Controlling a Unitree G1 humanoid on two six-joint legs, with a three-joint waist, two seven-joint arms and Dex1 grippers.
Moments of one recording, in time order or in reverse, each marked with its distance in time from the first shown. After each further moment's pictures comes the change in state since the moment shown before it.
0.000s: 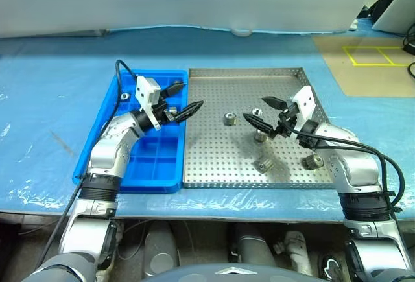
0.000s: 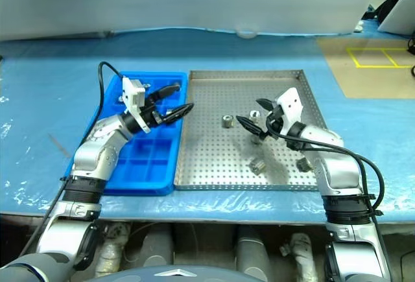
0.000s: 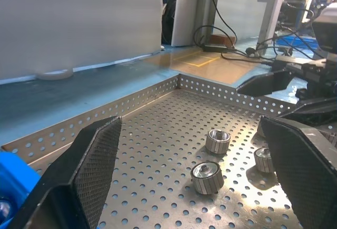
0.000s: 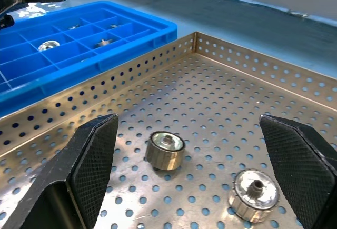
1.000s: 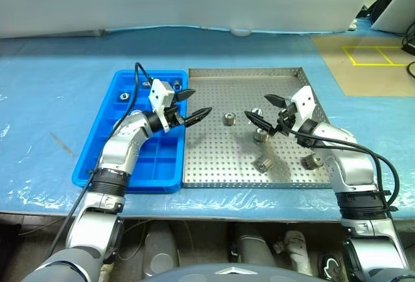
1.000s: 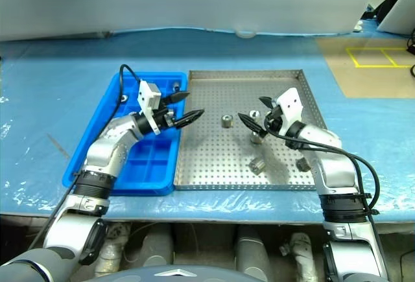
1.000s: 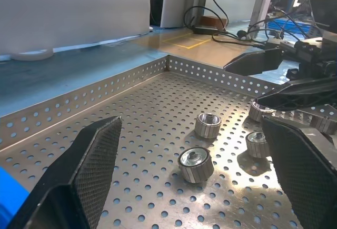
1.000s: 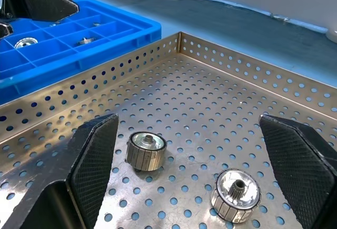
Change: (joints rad) left arm -0.028 -0.033 -0.039 0.054 0.047 0.023 -0.012; right arm -0.010 0.017 0.008 0.044 -0.031 -0.056 -0.038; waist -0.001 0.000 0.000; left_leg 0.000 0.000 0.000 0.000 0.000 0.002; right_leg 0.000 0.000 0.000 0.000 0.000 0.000
